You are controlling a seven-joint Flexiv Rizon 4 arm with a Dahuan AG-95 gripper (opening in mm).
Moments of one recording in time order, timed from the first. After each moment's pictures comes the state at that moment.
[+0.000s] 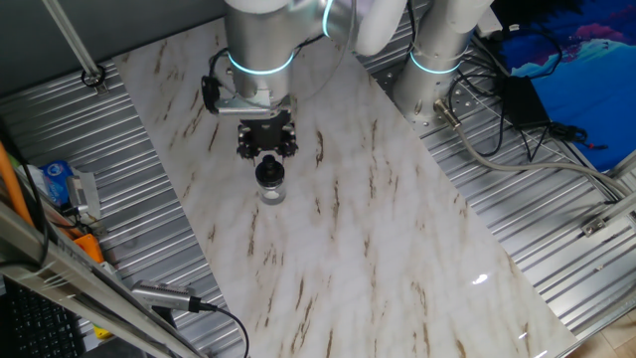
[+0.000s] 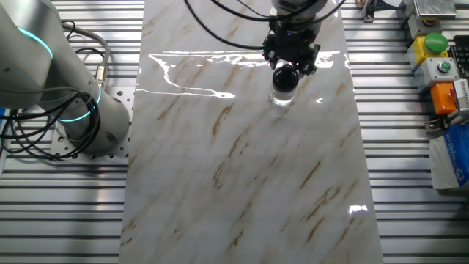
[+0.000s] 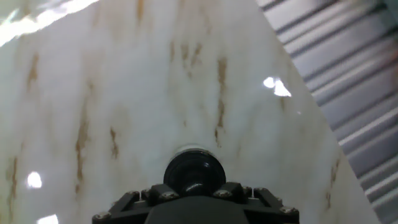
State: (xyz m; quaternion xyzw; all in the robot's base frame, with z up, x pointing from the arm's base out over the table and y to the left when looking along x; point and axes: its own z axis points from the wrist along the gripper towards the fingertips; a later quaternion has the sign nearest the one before) arm 0.483 0.077 0.142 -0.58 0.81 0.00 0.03
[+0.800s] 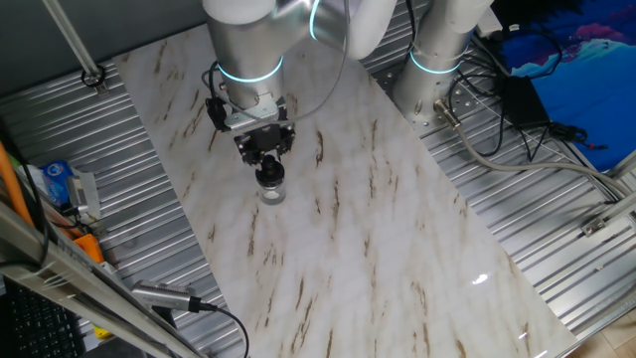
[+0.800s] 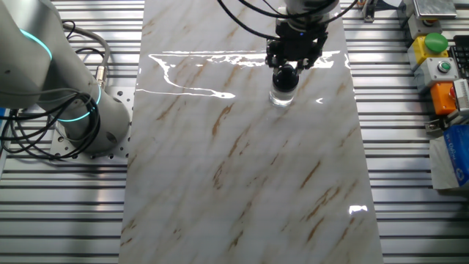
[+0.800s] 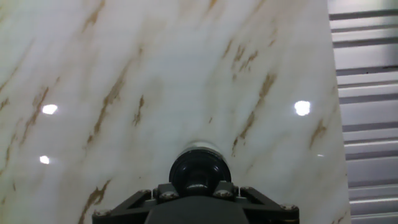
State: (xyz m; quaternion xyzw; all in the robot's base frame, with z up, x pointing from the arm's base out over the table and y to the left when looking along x) arm 0.483 0.078 0.142 -0.69 0.72 0.01 0.00
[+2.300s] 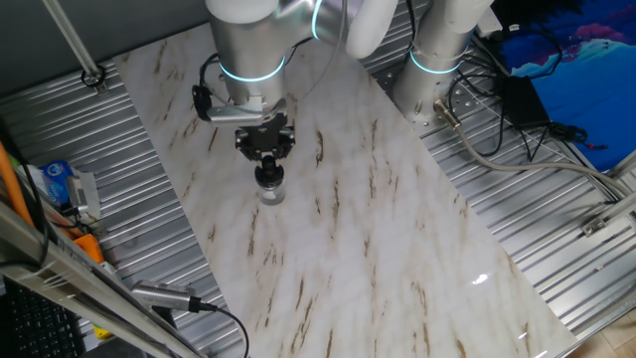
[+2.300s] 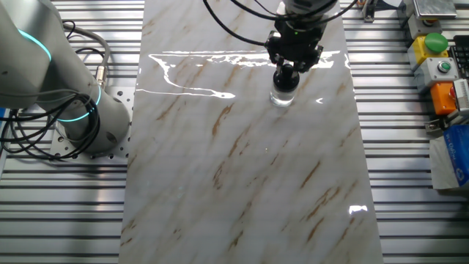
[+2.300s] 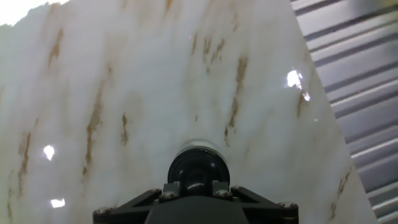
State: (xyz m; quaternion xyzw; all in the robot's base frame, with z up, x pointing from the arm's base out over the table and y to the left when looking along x) arm 0.484 0.078 0.142 -0.53 0.85 0.01 0.01
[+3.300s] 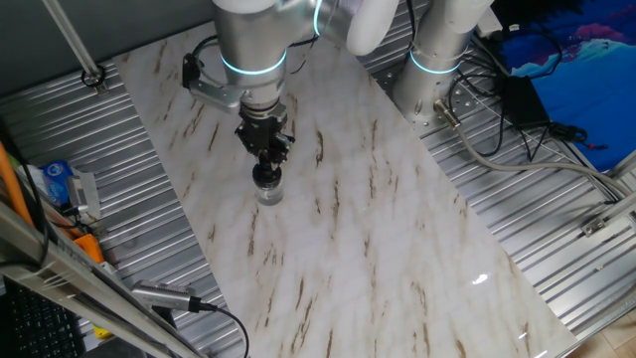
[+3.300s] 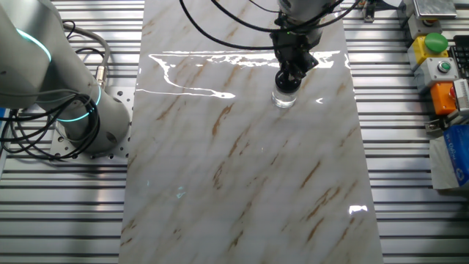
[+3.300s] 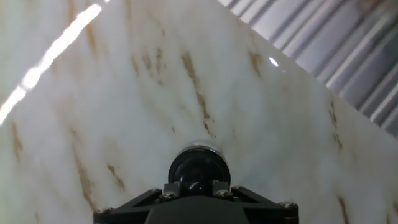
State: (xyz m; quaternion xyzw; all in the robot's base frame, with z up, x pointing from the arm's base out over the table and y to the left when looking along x) arm 0.485 0.076 0.141 -0.26 0.97 0.03 0.02
